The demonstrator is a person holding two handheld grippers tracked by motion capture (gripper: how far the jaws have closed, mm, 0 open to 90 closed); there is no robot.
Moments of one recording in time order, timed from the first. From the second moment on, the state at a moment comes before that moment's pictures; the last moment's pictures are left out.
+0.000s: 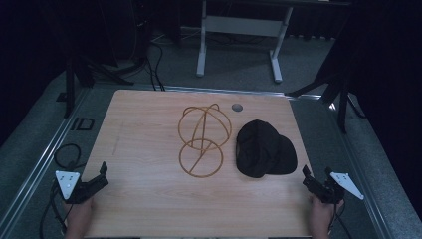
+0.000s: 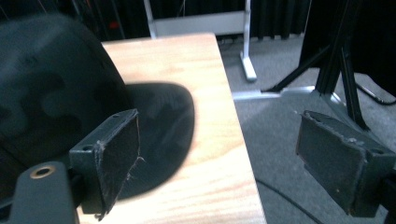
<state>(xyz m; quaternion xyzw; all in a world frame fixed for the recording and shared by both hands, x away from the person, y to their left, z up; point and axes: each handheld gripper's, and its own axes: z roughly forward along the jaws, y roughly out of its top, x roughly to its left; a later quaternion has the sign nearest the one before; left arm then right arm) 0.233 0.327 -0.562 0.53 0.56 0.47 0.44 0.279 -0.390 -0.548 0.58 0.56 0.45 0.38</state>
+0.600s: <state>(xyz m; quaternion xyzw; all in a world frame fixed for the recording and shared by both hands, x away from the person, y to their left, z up) 0.234 0.327 -0.562 0.53 0.56 0.46 0.44 0.275 -0.354 -0.510 0.50 0.65 0.48 0.30</state>
